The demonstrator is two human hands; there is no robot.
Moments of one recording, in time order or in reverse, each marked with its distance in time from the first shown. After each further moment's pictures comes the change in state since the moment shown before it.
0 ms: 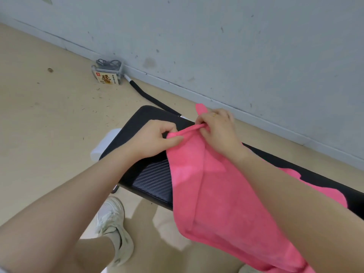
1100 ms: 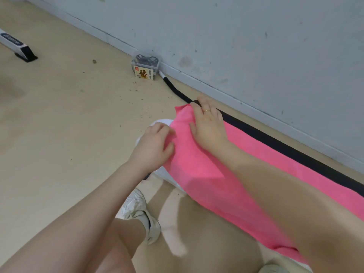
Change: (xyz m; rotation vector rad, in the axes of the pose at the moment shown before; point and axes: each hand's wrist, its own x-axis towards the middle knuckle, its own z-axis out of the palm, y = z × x) left_hand -0.112 -0.040 -0.057 0.431 0.207 -0.268; right_hand 0.022 -0.141 0.053 -0.111 -0.140 -0.058
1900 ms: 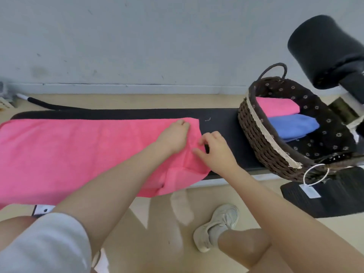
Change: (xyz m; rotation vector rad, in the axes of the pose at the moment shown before) left_hand 0.000 0.326 0.234 0.298 -0.552 0.605; right_hand -0.330 0.253 -0.049 0.402 0.139 0.717
